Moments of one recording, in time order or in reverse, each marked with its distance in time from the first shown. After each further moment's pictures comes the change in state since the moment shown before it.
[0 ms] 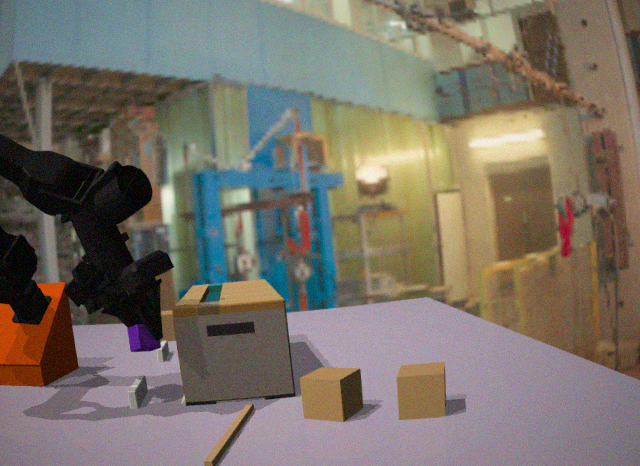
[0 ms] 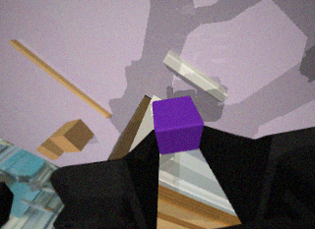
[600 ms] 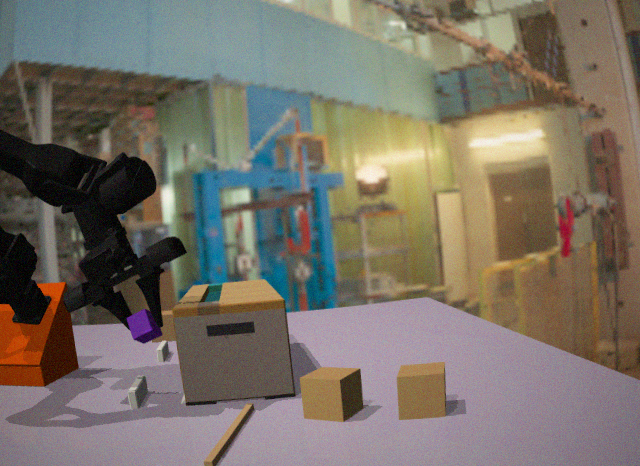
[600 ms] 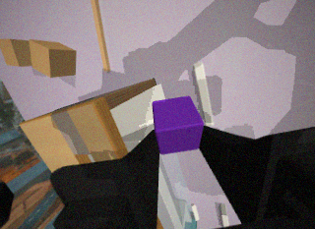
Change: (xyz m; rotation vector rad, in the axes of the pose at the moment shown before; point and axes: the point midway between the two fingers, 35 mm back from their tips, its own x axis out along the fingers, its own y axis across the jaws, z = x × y) arm -0.012 -0.009 -0.009 -0.726 -0.026 -0.016
